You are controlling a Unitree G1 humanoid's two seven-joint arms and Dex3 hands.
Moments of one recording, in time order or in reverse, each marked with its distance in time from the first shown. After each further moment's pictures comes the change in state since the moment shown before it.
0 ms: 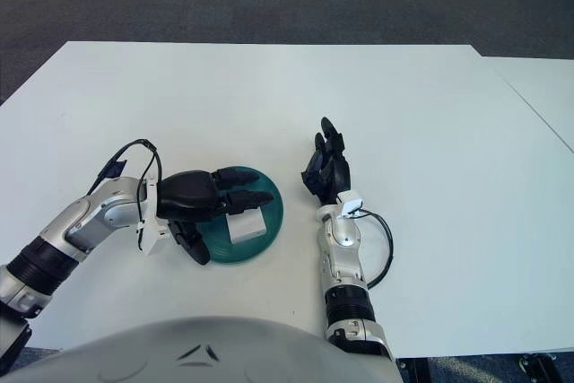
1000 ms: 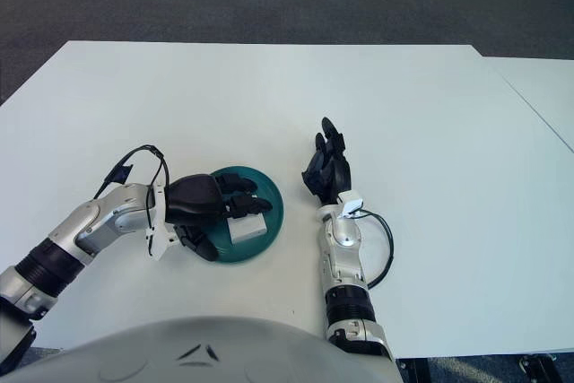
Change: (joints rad) left arm 0.000 -0.002 -0.037 0.017 0.085 -0.001 0.049; right arm 0.000 0.000 -0.004 -0.001 0.005 0.003 0.009
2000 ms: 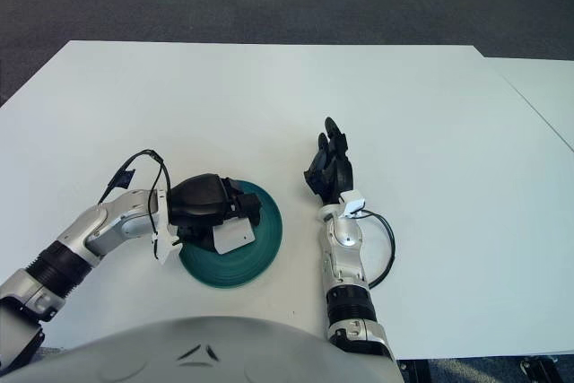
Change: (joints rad) left arm 0.003 -0.061 -0.009 0.090 0.111 -0.059 0.224; right arm 0.001 -0.005 0.006 -0.003 0.000 0.008 -0.026
